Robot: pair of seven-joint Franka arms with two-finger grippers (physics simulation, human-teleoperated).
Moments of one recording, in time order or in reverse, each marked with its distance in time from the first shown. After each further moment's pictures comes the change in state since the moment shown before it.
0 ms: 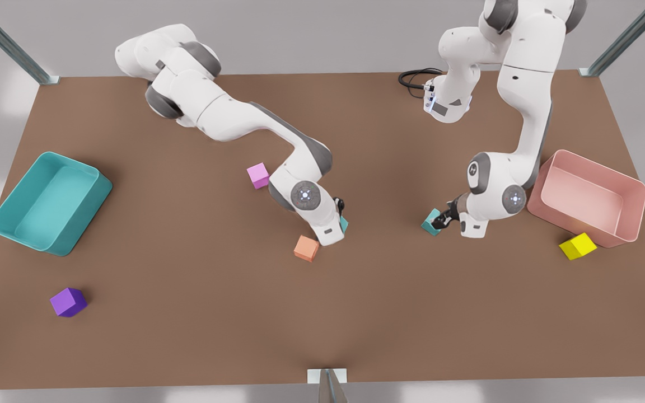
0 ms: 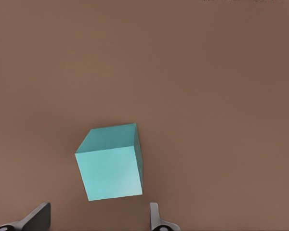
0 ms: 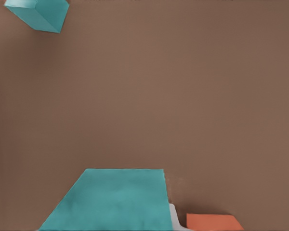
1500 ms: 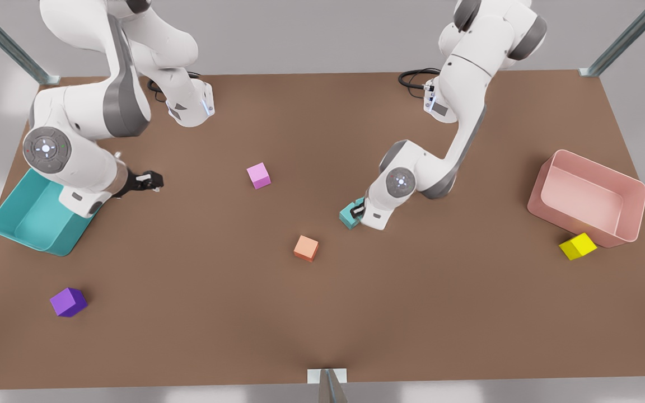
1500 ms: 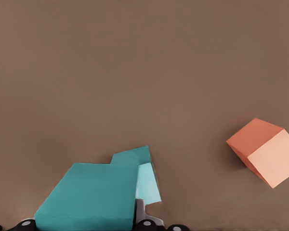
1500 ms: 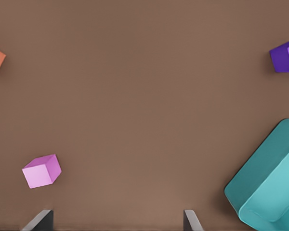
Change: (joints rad) left arm -0.311 0.146 -0.164 0.348 0.191 -0.094 -0.266; right arm -0.489 -0.748 -0.266 -0.385 0.030 -0.664 0.244
